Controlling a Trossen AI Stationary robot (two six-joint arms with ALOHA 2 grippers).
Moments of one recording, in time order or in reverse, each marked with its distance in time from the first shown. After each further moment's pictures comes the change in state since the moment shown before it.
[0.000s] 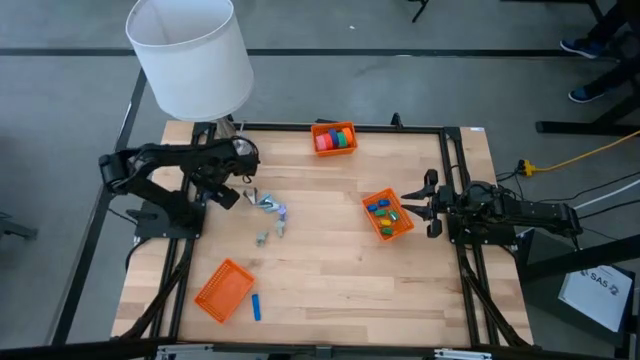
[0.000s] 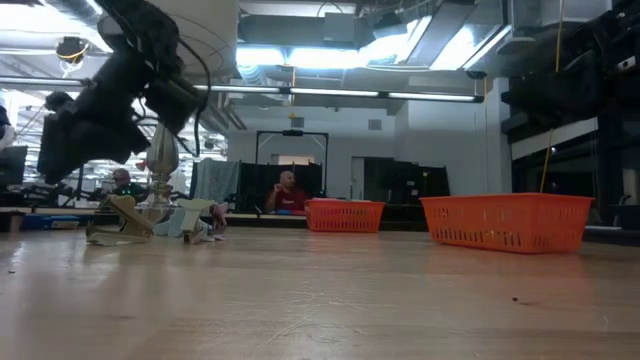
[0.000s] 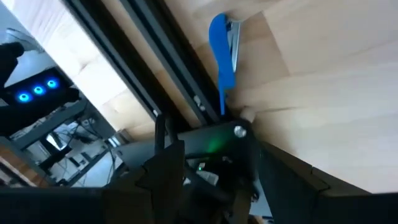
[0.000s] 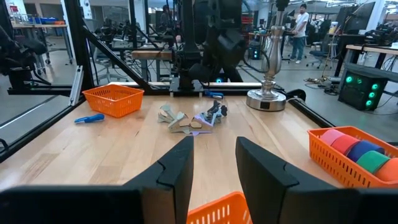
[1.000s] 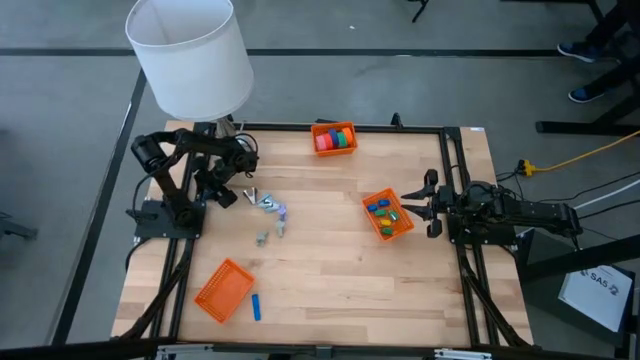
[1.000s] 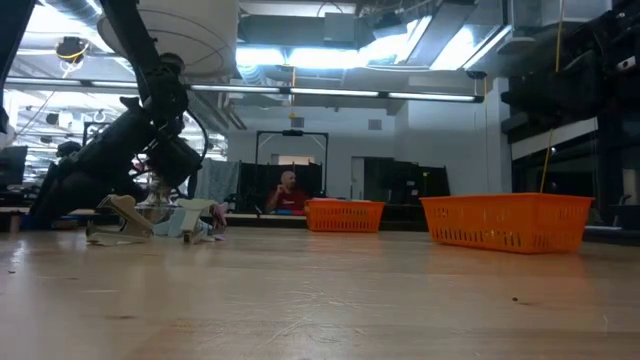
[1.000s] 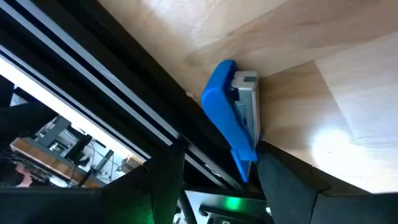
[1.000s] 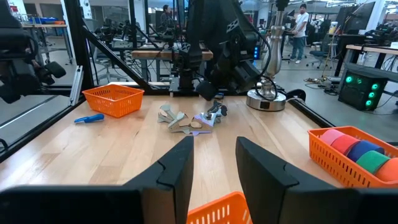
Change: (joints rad) left arm 0.209 0.298 -0.083 0.261 -0.060 0.287; right arm 0.000 0.000 0.000 0.000 0.000 0.000
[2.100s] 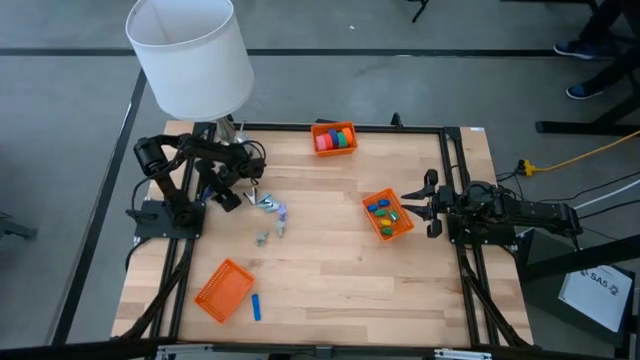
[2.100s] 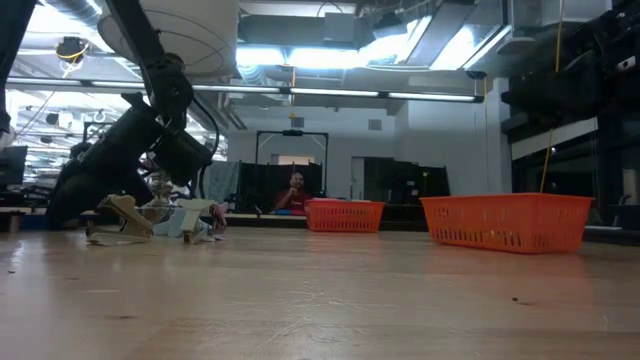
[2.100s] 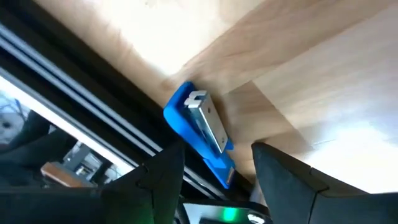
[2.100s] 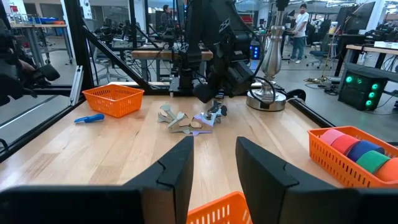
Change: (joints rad) left arm -0.139 -0.001 0.011 0.038 -0.004 -0.010; right arm 0.000 0.000 0.000 0.000 0.000 0.000
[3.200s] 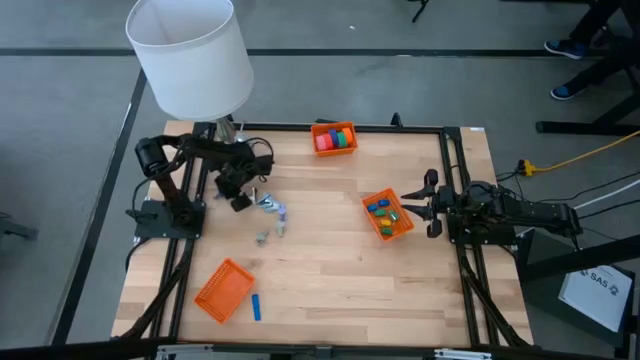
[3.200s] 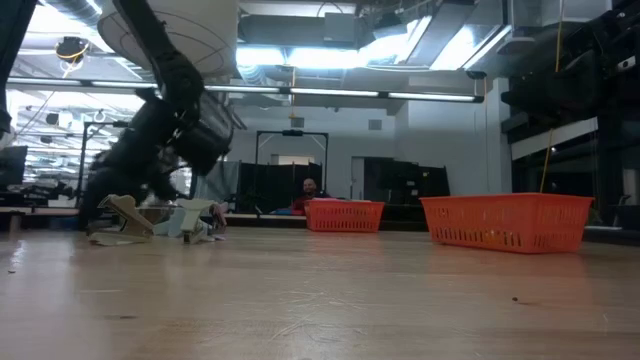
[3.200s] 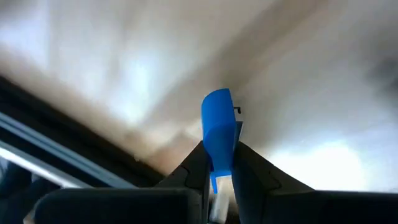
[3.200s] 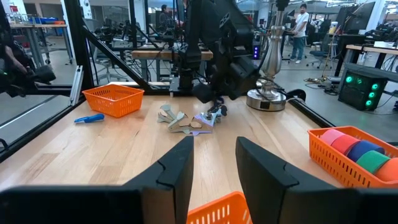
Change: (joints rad) left arm -0.048 0.003 0.087 0.041 0.081 0.091; right arm 0.000 0.000 0.000 0.000 0.000 0.000
